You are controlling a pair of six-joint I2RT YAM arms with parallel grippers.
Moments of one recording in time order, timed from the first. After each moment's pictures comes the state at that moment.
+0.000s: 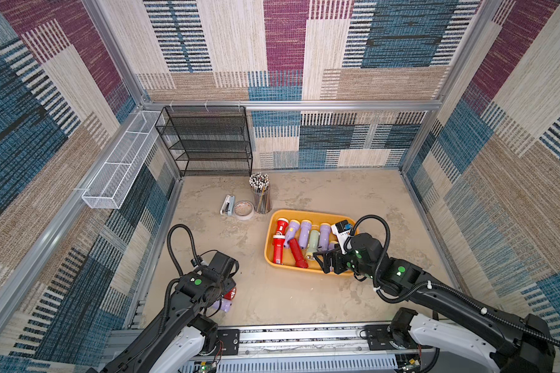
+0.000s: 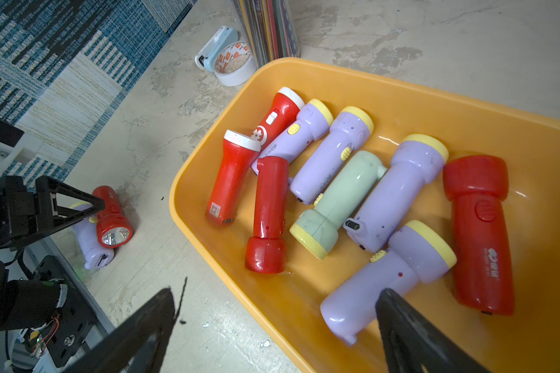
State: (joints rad) left arm -0.45 0.78 0.52 -1.01 -0.28 -1.12; right arm 0.80 0.91 0.63 -0.33 0.03 0.43
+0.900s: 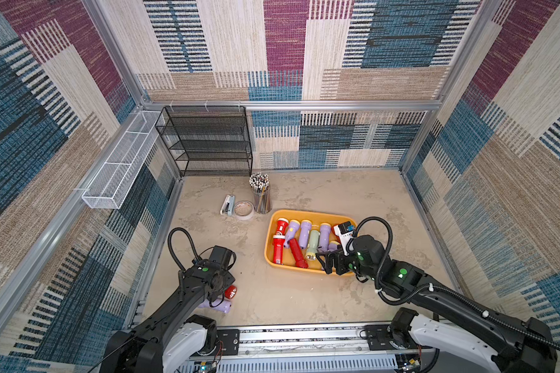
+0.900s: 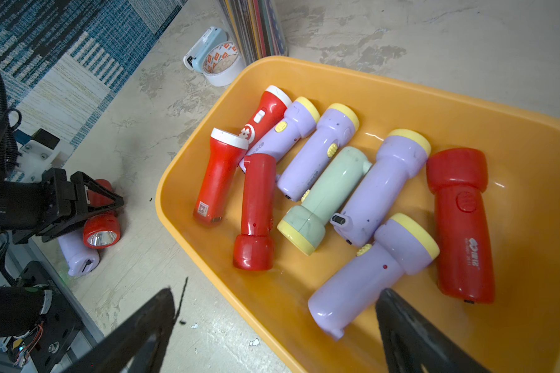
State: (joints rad) left arm -0.27 1.02 0.44 -0.73 -0.18 -1.04; right arm 0.79 0.90 0.62 -0.33 0.06 0.43
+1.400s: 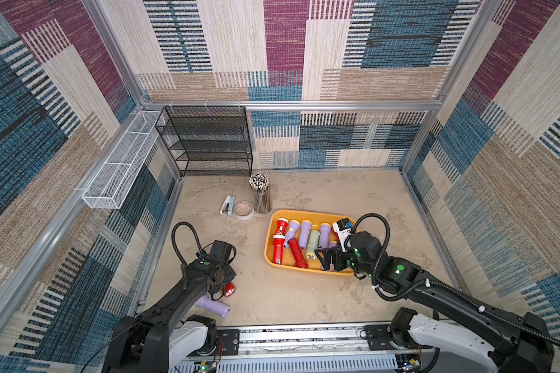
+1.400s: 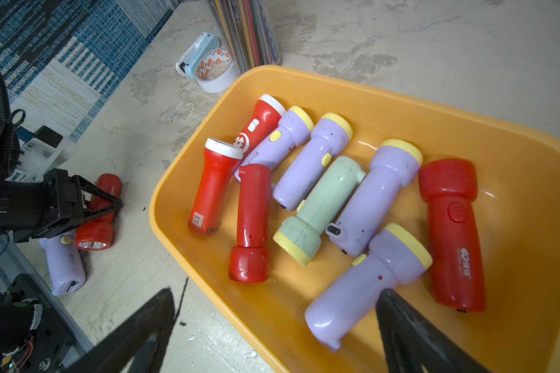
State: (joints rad) left arm -0.25 1.10 0.49 -0.66 -0.12 -0.94; right arm 0.79 0.95 0.66 -0.33 0.08 0.44
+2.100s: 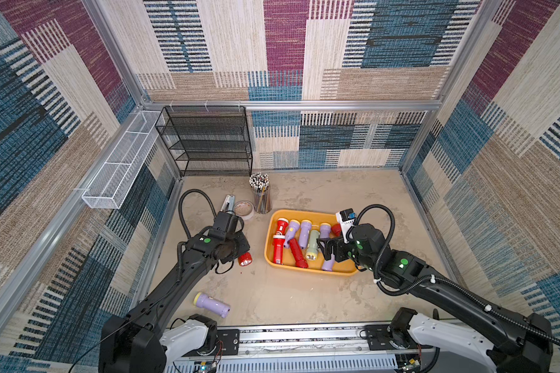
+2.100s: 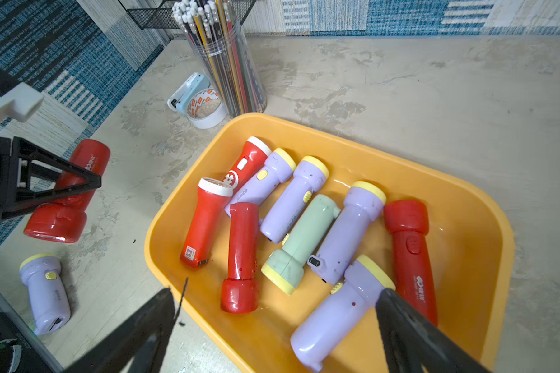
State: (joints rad) left arm -0.38 1.19 0.92 -0.75 0.02 -0.82; right arm 0.78 0.96 0.77 -0.39 0.17 0.40
